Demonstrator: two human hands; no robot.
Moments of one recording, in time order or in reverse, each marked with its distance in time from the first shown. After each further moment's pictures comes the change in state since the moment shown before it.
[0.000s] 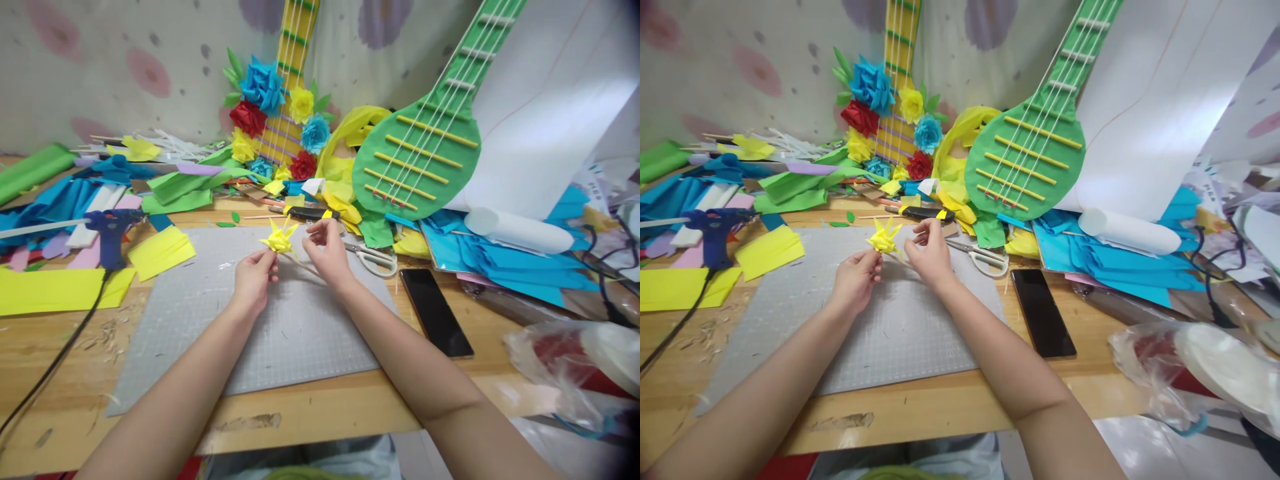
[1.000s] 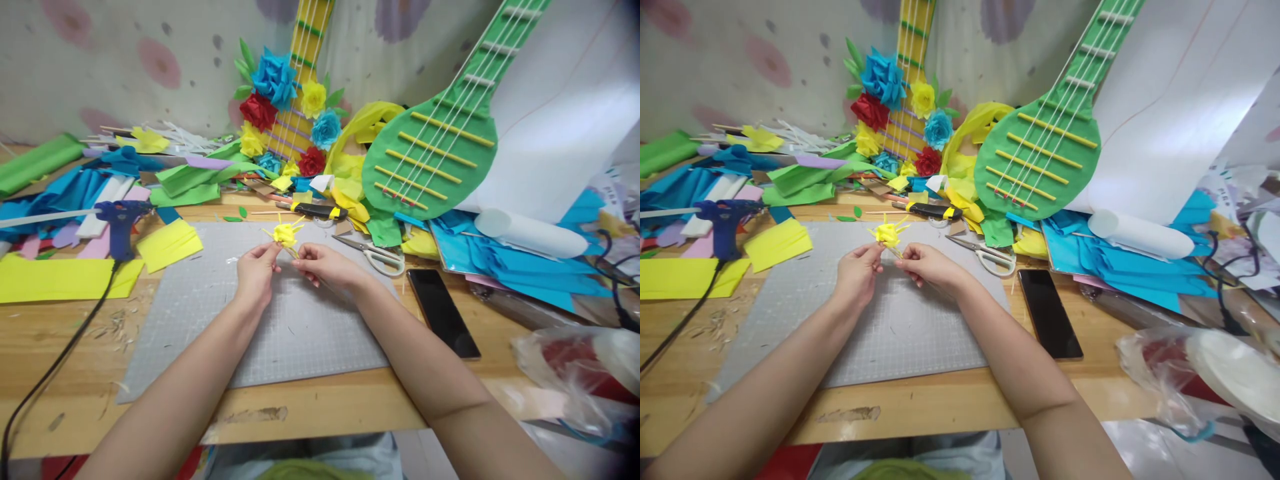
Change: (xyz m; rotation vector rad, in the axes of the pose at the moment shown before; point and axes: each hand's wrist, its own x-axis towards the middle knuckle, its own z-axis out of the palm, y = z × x) left_hand 0.003 0.001 -0.004 -0.083 0.085 0.101; right_hand -0.003 -0.007 -0.004 0.261 -0.790 0.405
